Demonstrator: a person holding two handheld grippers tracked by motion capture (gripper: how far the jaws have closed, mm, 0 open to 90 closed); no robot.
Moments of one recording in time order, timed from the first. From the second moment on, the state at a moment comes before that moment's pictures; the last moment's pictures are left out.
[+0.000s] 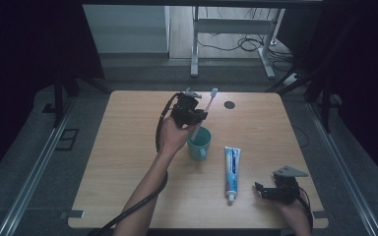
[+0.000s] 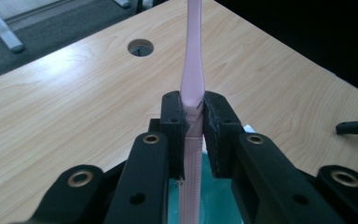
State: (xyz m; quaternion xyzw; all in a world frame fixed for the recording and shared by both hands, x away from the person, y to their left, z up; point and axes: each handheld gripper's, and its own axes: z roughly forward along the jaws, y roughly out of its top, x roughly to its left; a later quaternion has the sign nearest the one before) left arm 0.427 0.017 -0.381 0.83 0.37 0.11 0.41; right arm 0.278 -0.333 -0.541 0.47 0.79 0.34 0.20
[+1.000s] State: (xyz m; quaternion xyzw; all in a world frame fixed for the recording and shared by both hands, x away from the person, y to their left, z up) left arm 0.421 0.015 -0.439 0.83 0.37 0.11 0.41; right arm 0.278 -0.332 -0.541 0.47 0.79 0.34 0.20
